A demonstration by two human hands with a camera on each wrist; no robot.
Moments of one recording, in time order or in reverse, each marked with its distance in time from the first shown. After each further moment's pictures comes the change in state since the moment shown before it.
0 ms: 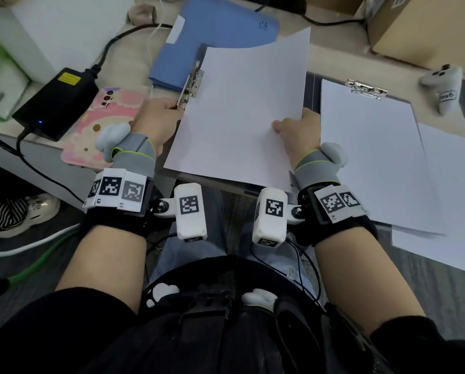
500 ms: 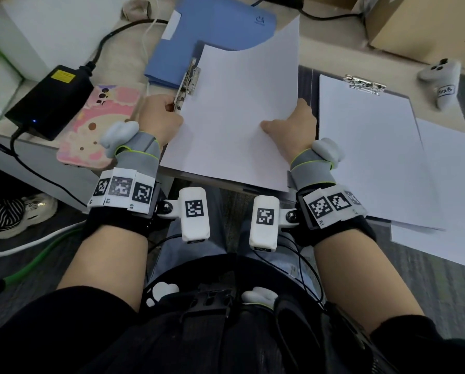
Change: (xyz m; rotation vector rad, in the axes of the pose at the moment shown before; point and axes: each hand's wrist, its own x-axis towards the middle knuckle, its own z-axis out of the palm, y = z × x) left_hand -0.007 0.006 0.007 0.148 0.023 0.047; right_hand -0.013 -0.007 -0.002 -0.265 -0.006 -0.114
